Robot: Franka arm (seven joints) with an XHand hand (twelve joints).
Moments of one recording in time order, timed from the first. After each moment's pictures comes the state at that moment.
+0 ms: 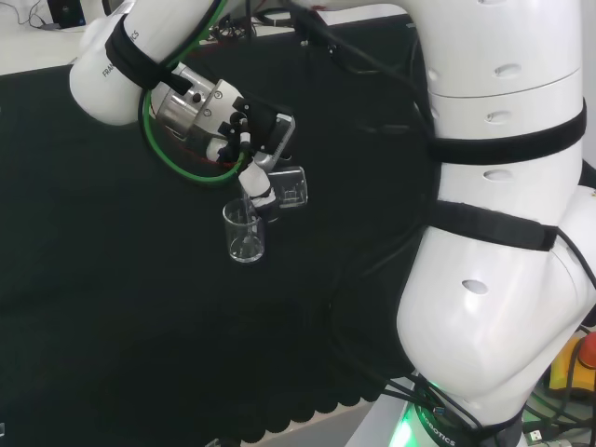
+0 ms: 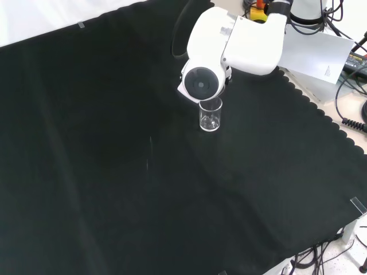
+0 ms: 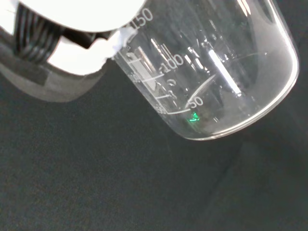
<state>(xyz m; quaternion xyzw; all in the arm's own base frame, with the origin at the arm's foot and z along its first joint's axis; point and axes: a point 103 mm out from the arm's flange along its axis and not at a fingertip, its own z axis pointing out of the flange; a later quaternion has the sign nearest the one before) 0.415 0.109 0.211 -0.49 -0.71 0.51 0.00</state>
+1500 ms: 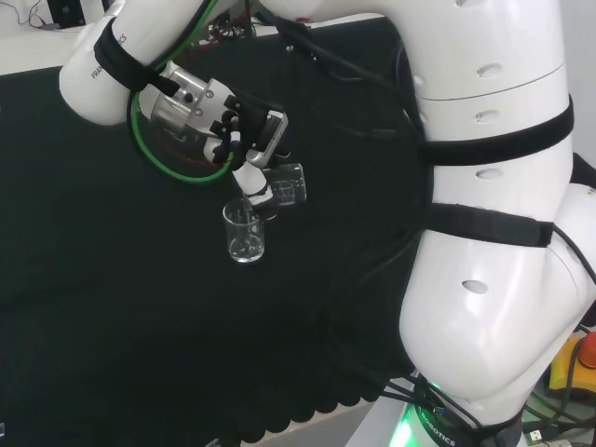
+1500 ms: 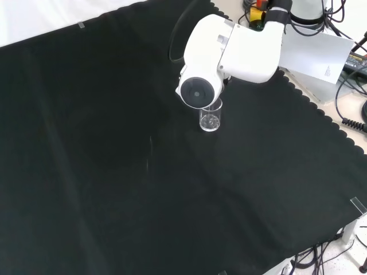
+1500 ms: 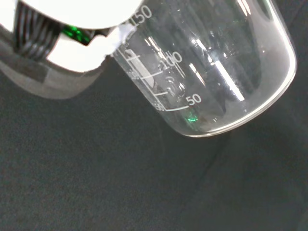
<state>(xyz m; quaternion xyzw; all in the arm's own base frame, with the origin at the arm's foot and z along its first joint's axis) 0.418 0.113 0.214 -0.50 -0.69 0.53 0.00</state>
